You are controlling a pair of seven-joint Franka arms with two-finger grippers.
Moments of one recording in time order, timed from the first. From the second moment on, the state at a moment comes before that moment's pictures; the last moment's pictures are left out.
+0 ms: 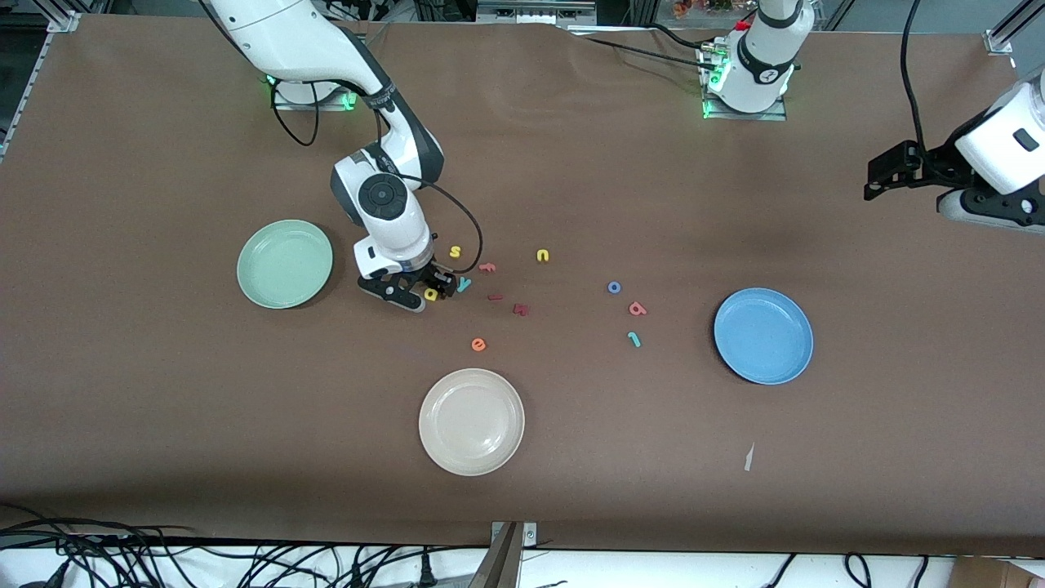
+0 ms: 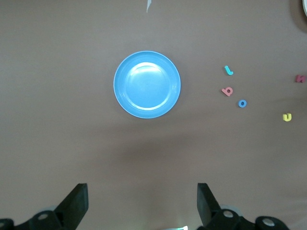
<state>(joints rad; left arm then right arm) -0.05 0.06 0.01 -1.51 -0.03 1.47 0.10 0.56 0.55 0.01 -1.98 -0.08 2.59 1.03</state>
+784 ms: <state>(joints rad) -0.07 0.19 0.01 -1.71 -0.02 1.73 0.10 0.56 0.58 0.01 -1.96 -0.14 2.61 1.03</state>
